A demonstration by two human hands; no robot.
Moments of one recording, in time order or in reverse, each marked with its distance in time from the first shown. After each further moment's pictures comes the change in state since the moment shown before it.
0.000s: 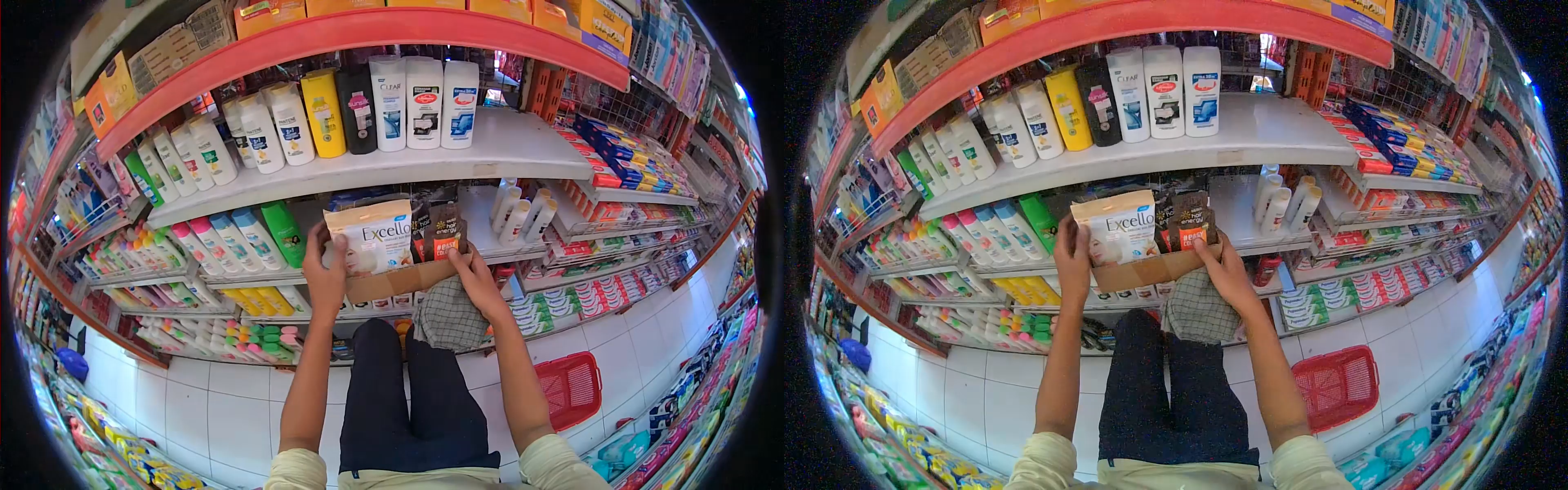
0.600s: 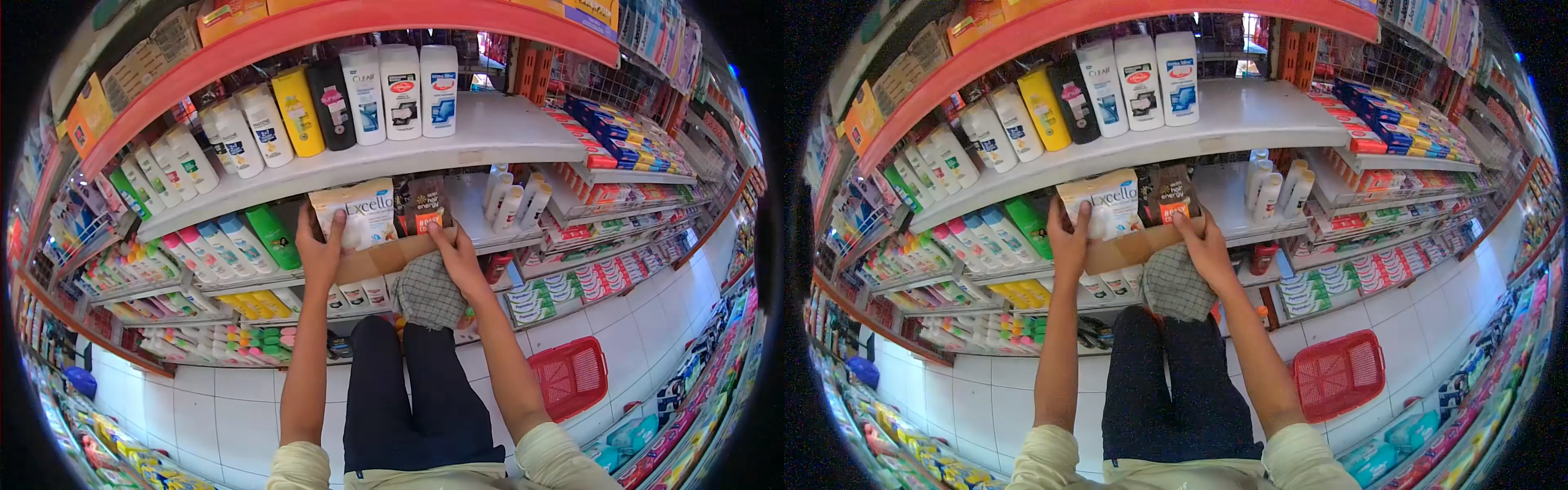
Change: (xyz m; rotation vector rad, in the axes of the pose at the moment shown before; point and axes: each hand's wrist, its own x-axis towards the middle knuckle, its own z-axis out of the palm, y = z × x) left_hand 0.030 -0.002 0.025 -0.151 -0.046 -0.041; right_hand 0.022 -0.007 0.019 0.094 0.104 -0.006
